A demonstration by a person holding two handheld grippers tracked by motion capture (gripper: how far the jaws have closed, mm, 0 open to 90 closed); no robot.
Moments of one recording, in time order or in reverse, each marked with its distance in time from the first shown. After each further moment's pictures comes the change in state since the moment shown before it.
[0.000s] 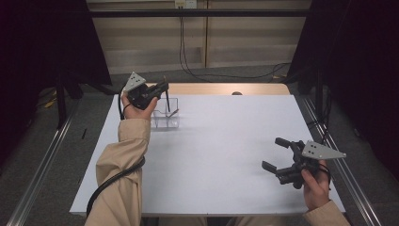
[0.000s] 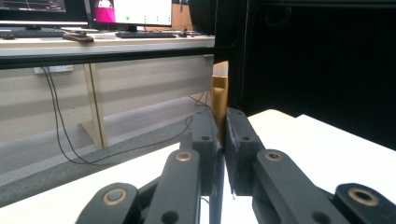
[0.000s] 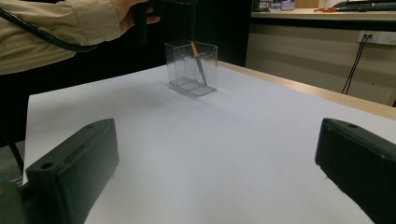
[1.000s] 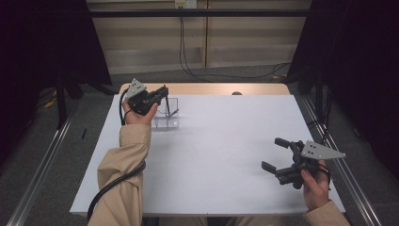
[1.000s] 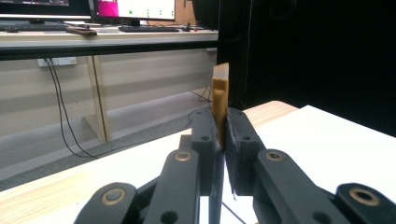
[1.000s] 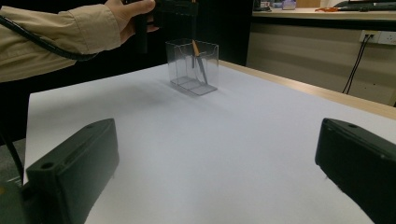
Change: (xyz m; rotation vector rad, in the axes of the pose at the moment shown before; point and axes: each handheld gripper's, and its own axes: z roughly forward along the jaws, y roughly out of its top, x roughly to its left) left arm -0.001 -0.020 -0.001 0.014 0.010 0.001; right arm 0.001 0.000 0.000 0.006 0.005 -0.004
